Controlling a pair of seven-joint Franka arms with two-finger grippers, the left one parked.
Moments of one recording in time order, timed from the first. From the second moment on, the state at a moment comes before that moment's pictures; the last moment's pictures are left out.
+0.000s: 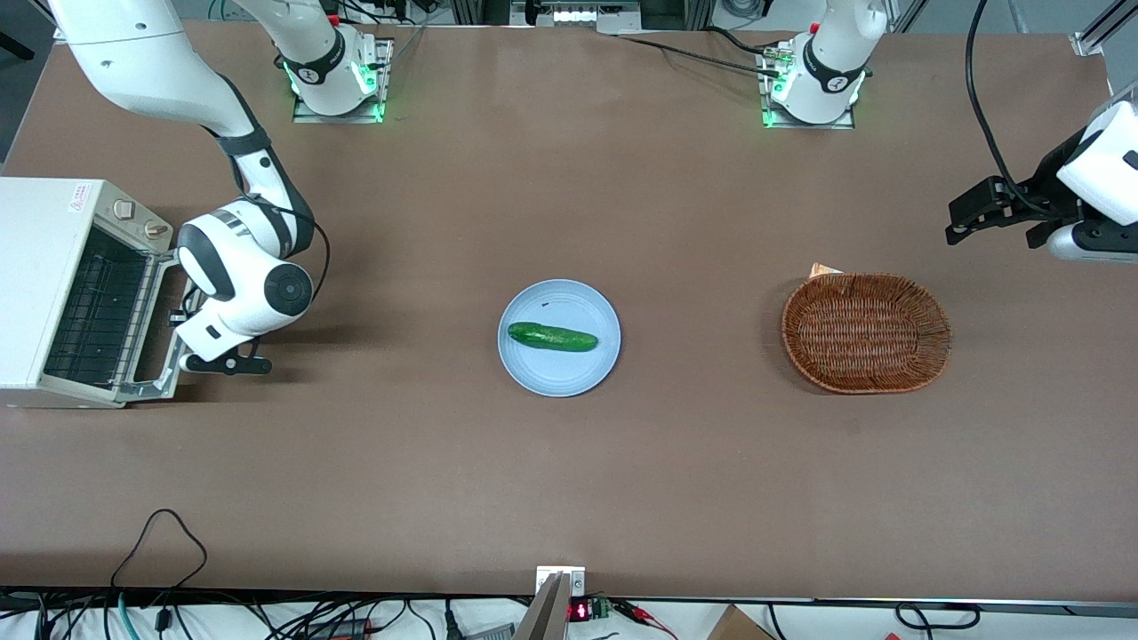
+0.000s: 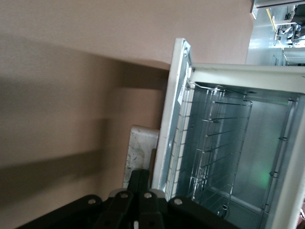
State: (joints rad) arm 0.07 0.53 0.05 -1.92 -1.04 1.99 0.69
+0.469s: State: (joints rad) arm 0.07 0.57 0.05 -1.92 -1.04 2.02 0.69
